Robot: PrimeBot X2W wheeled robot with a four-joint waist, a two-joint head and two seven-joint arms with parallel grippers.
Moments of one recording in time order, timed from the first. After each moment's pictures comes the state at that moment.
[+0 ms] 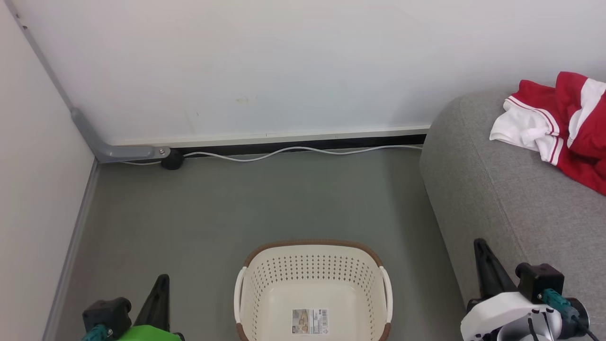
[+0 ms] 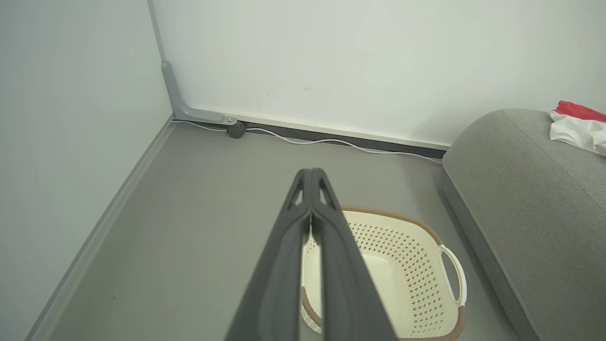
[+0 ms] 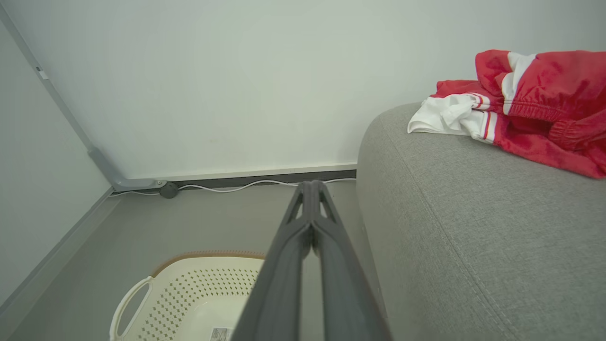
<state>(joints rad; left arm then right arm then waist) 0.16 0.17 -0.25 0.04 -0.50 0.10 -0.08 0.11 -0.12 0.19 0.23 0.23 -0.09 -0.25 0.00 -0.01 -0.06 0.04</state>
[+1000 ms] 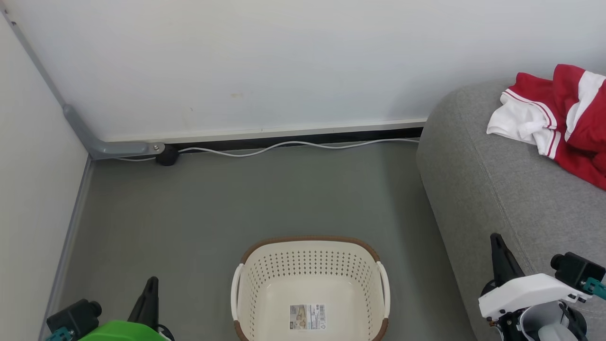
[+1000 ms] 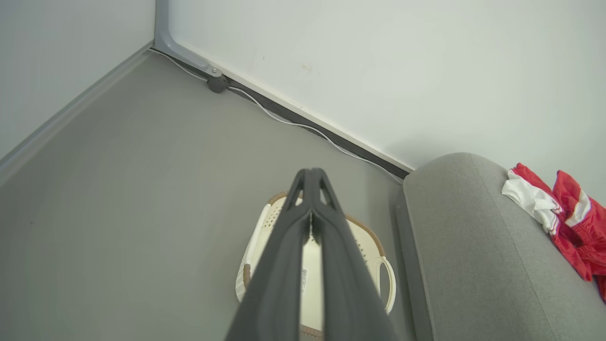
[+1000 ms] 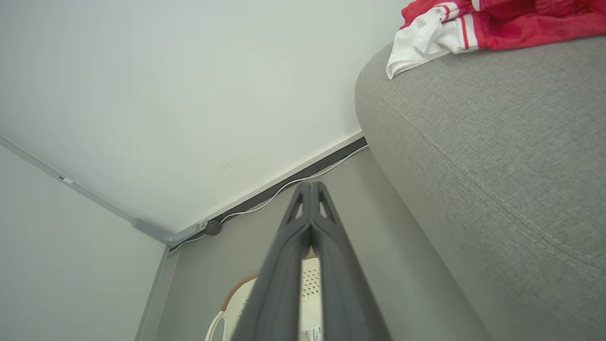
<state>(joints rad) 0.16 0.14 -0.17 0.07 -0.81 0.05 -0.04 0.09 -0.09 0.11 0.24 0.62 -0.04 -0.16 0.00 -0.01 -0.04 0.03</state>
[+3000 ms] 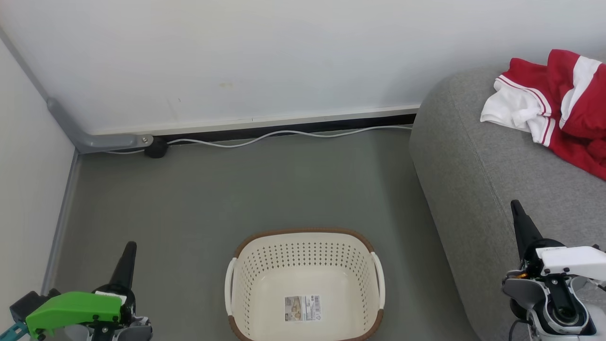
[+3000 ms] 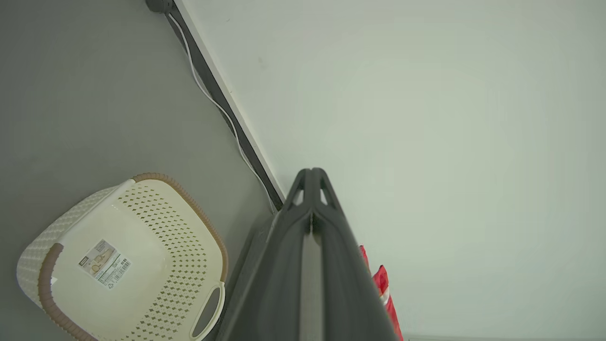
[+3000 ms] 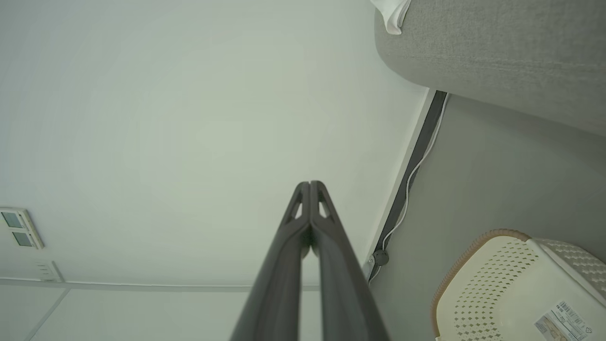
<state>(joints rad) 0.00 0.08 0.00 0.22 -1.48 -0.08 0.06 -0.03 -0.05 -0.09 0.27 1.42 0.09 0.06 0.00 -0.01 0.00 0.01</state>
